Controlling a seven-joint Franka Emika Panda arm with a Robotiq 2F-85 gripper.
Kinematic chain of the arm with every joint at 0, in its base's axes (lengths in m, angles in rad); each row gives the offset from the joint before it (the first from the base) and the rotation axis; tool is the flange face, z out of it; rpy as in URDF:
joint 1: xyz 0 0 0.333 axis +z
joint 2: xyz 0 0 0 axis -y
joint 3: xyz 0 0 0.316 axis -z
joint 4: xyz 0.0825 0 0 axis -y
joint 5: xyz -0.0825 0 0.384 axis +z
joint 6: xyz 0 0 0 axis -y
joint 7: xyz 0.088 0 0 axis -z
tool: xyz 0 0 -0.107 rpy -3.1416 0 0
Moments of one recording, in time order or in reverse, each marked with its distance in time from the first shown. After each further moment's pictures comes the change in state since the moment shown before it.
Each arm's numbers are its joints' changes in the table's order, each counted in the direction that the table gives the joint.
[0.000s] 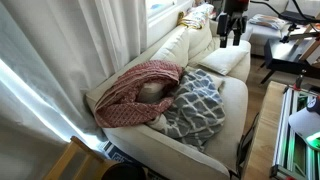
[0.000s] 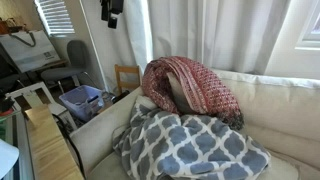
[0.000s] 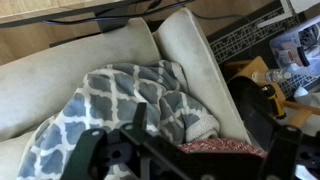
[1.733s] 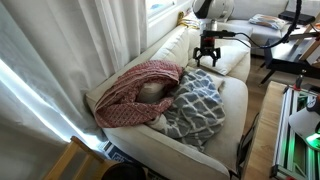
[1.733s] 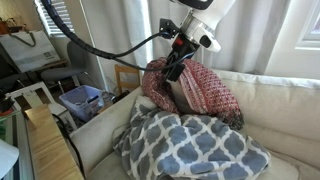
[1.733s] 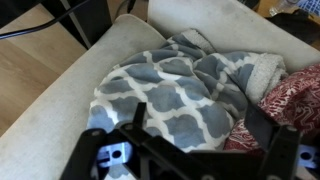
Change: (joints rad) arm -0.174 -0.817 0.078 0.474 0.193 0.054 0.095
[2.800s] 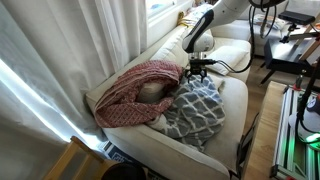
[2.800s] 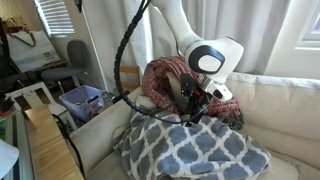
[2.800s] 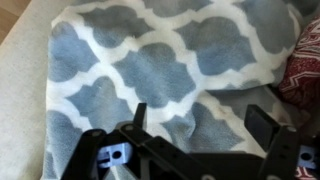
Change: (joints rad) arm -0.035 -0.539 -0.033 0.393 0.006 0.277 0.107
